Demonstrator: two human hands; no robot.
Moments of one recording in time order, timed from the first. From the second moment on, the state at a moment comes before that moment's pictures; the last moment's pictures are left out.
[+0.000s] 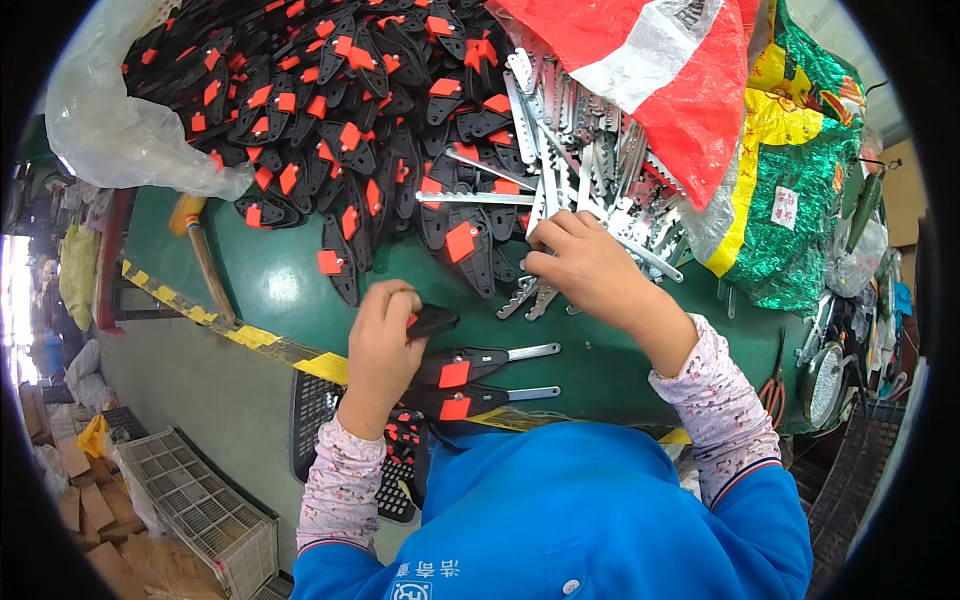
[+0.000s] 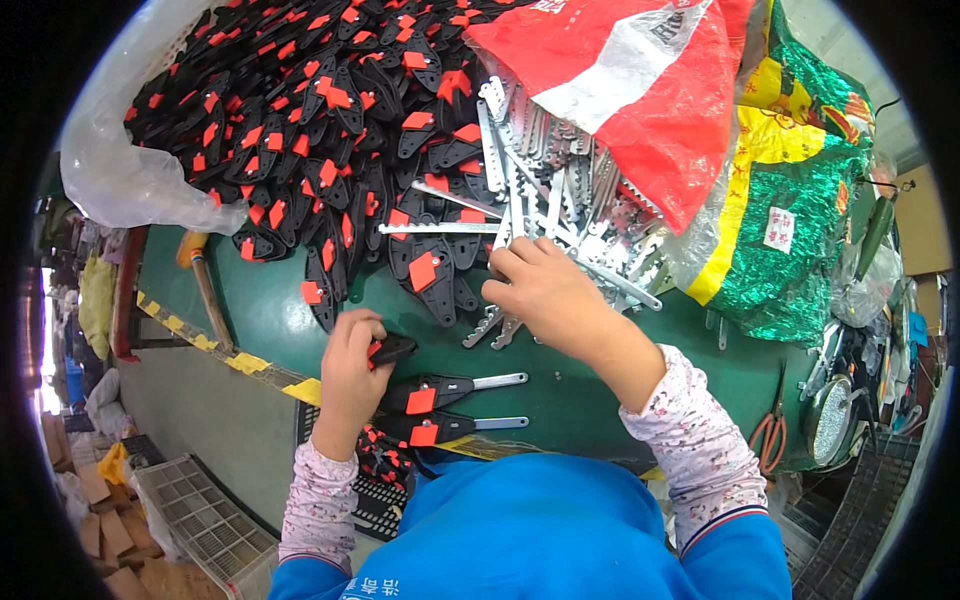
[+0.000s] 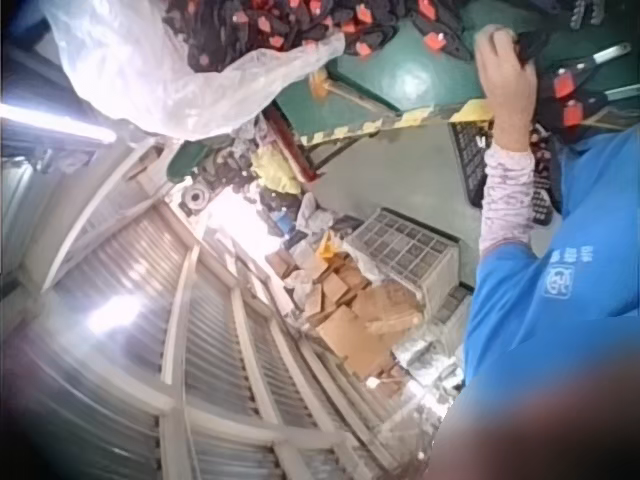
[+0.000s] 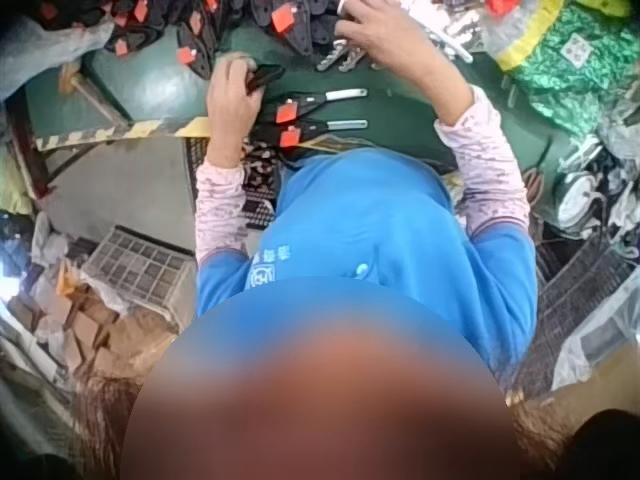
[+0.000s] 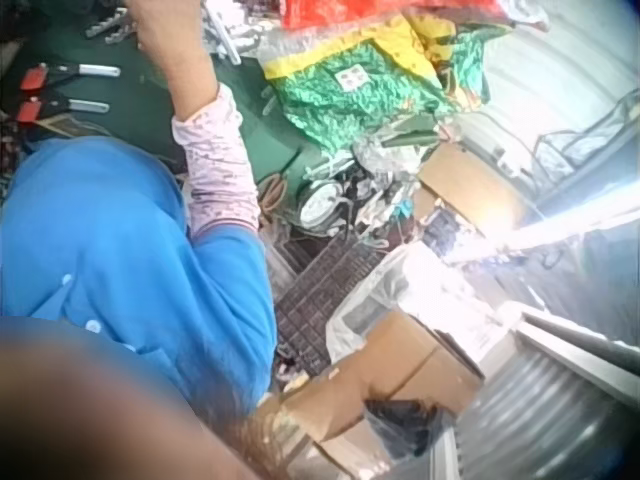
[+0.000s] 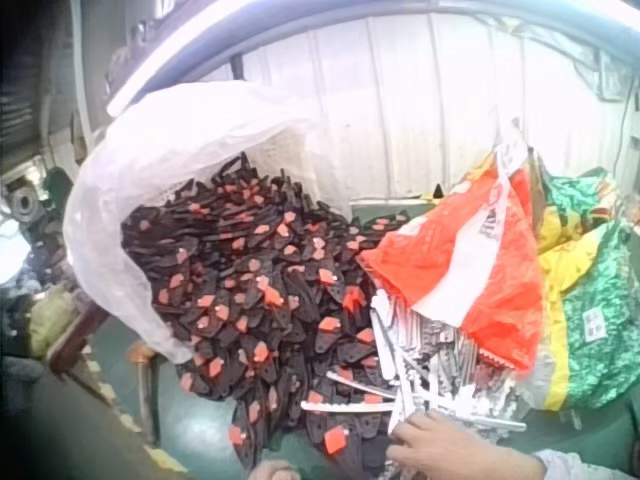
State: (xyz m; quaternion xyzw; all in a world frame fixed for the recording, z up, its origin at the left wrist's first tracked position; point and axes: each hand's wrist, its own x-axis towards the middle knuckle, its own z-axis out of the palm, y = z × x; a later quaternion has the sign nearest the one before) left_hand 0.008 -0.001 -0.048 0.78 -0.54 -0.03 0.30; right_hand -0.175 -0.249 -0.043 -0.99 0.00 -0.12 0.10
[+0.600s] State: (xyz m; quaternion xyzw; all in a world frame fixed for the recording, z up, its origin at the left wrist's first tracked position) left_hand -0.012 -0.008 -0.018 0.74 -0.65 0.02 0.16; right_hand -0.184 -0.180 -0.032 -0.90 0.09 -0.15 0.41
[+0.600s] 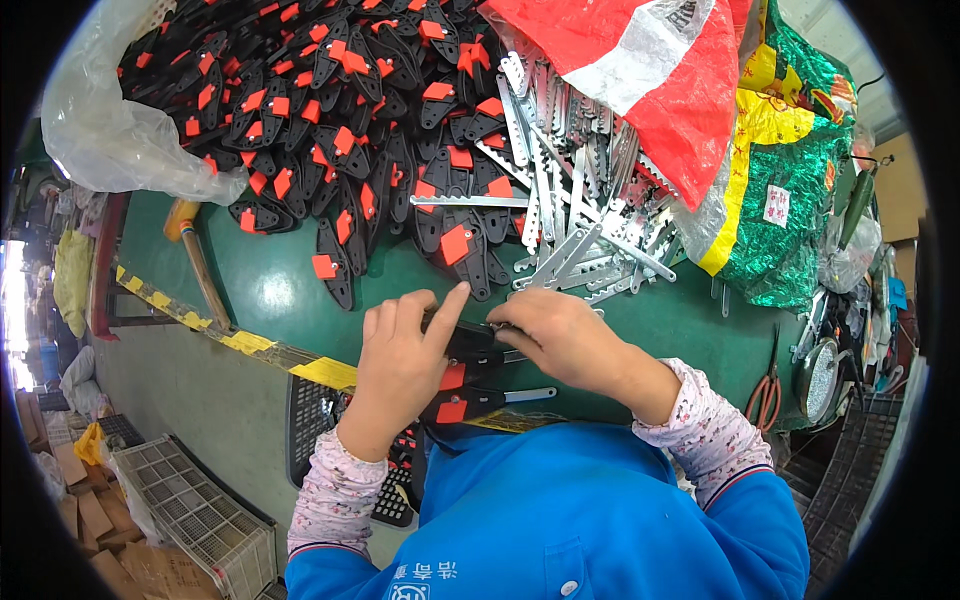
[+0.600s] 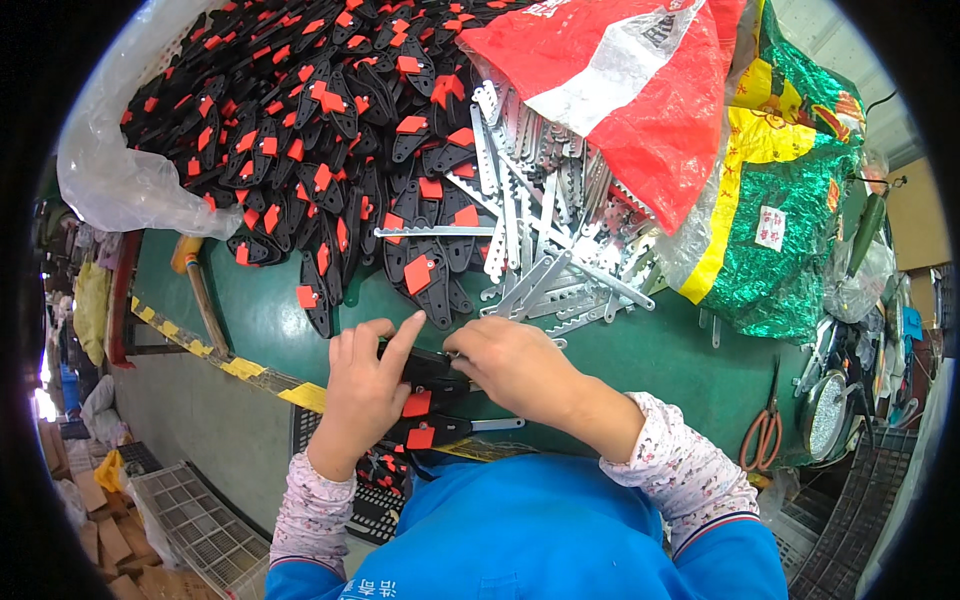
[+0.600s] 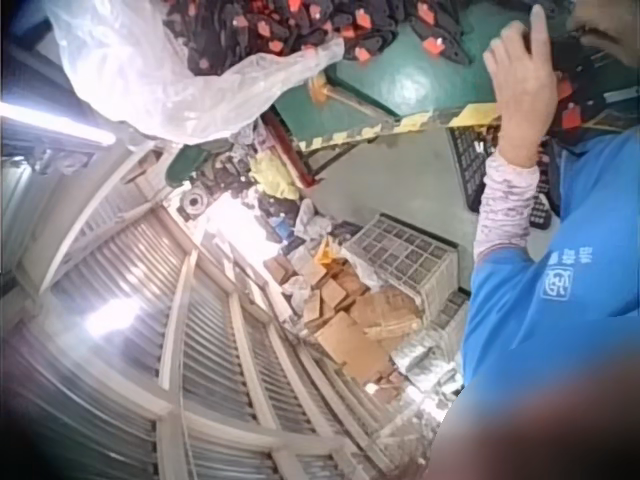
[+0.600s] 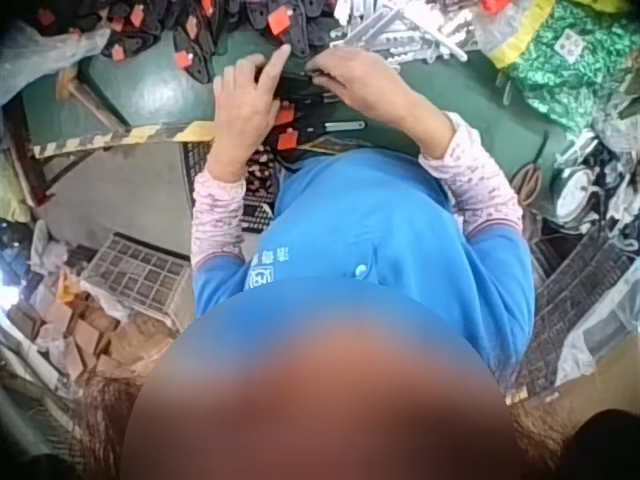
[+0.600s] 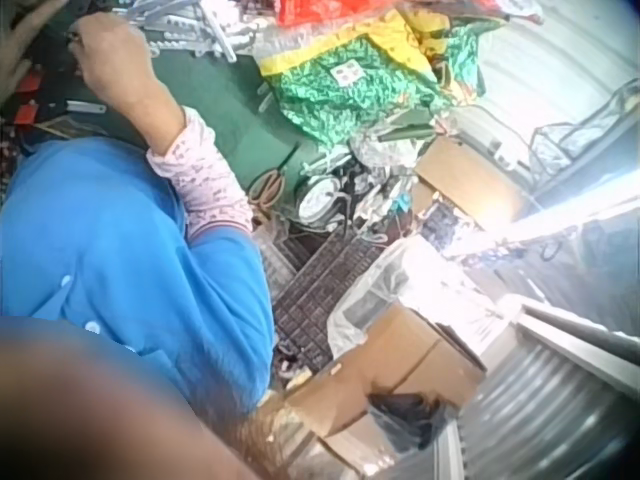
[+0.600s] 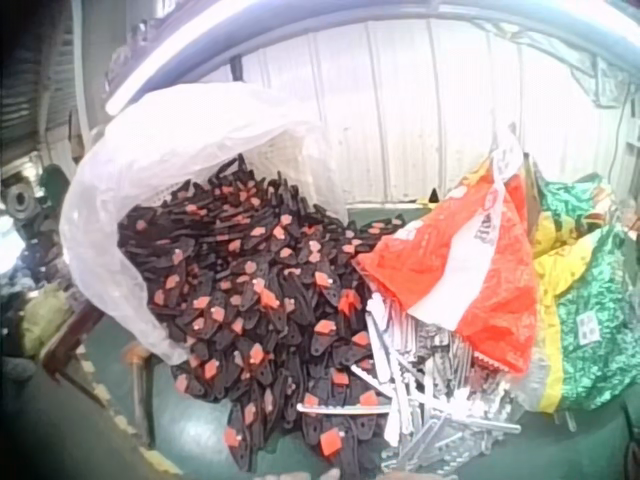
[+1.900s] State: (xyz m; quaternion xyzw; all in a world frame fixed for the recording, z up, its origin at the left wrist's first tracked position) left_hand -0.025 -0.002 -0.021 0.72 -0.66 -0.01 0.23; right_hand -0.178 -0.142 -0.033 -0.91 0.13 -0.22 0.33
